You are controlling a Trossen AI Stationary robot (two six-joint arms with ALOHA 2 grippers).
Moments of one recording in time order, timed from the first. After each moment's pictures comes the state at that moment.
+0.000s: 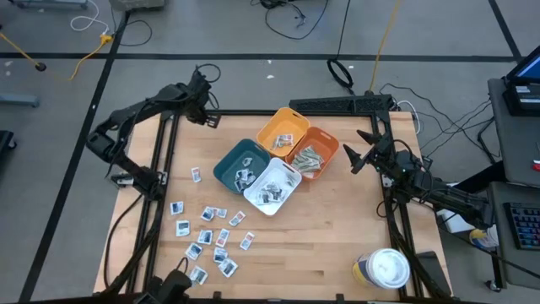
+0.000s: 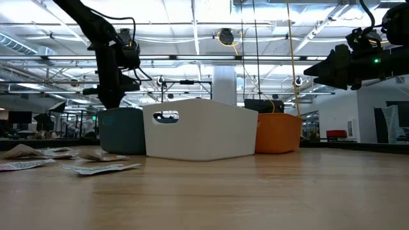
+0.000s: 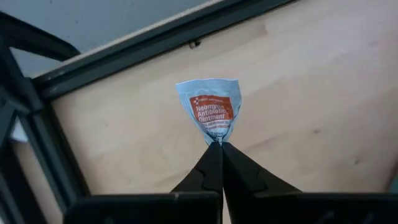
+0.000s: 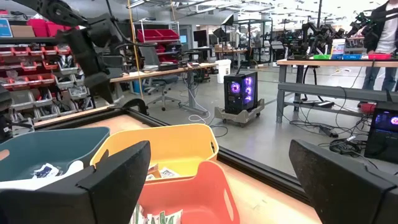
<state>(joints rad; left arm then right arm) 0.98 1.54 1.10 -0.82 -0.04 -0.21 -0.42 0.05 0.01 0.08 0.31 0.06</state>
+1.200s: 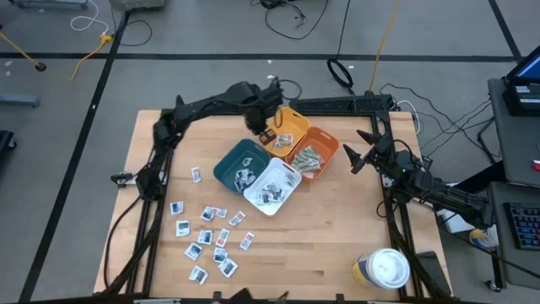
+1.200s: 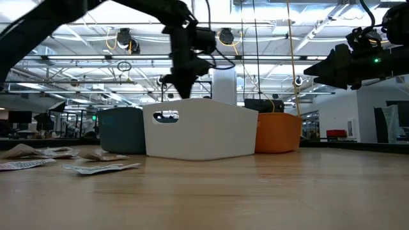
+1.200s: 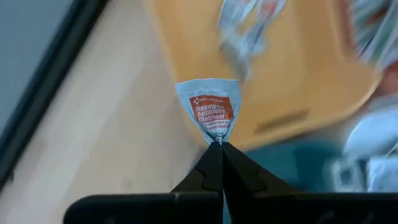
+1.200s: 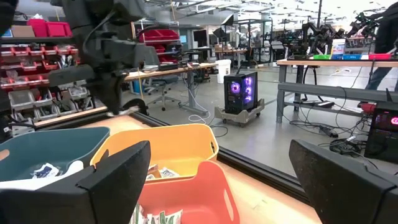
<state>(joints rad) 0.48 2.13 2.03 -1.31 0.01 -0.14 -0.42 0.05 0.01 0.08 0.31 0.06</state>
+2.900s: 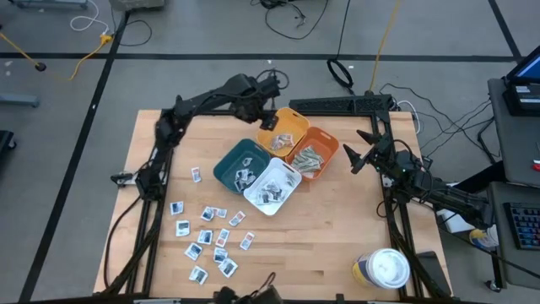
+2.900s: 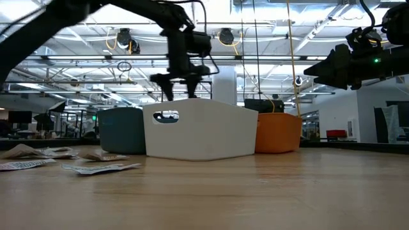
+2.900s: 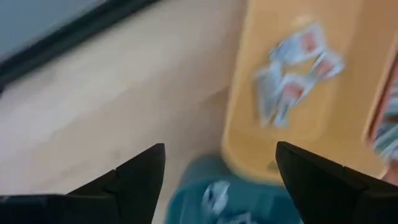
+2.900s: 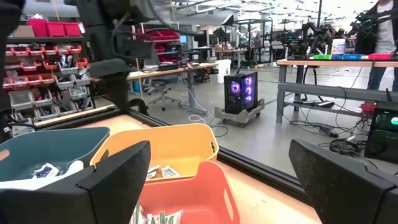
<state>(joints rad) 0.54 2.17 2.13 -1.37 -0.02 -0.56 -0.42 0.05 0.01 0.08 0.31 0.06</state>
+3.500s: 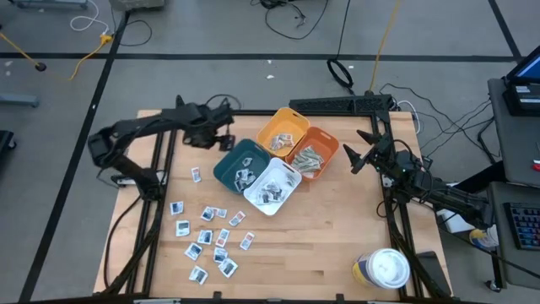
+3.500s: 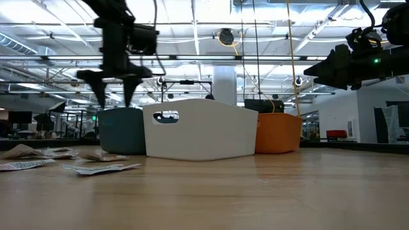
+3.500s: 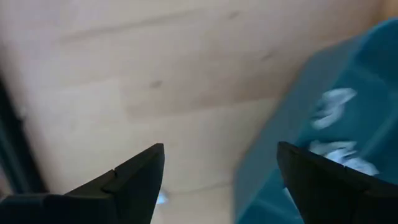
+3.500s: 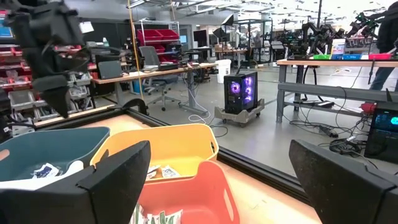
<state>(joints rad) 0.54 1.51 1.16 -1.11 -0.04 -0.86 -0.42 0.05 0.01 0.08 0.31 0.06</state>
